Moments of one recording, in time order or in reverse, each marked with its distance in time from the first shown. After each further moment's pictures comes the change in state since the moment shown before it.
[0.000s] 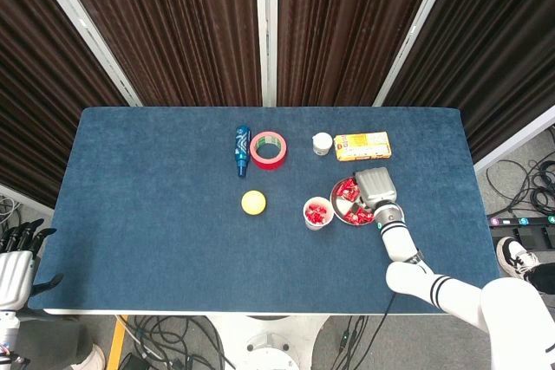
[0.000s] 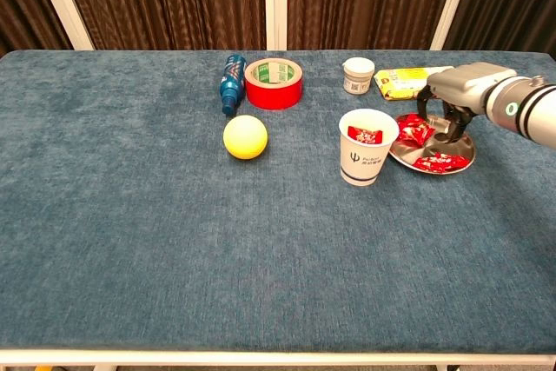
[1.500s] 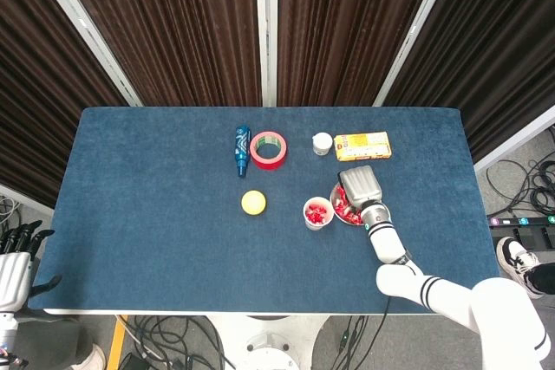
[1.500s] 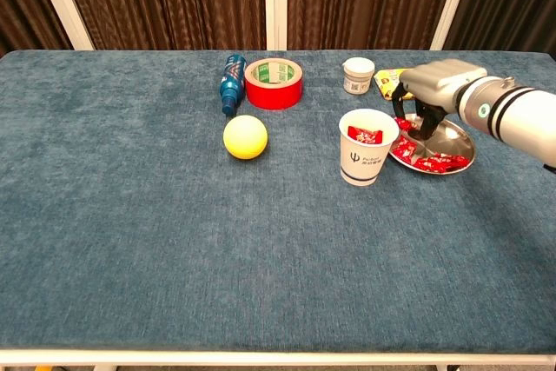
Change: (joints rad) left arm 0.006 0.001 0.002 0.009 -0.001 0.000 -0.014; right arm 0.006 -0.039 0.026 0.000 -0.103 0.031 0.052
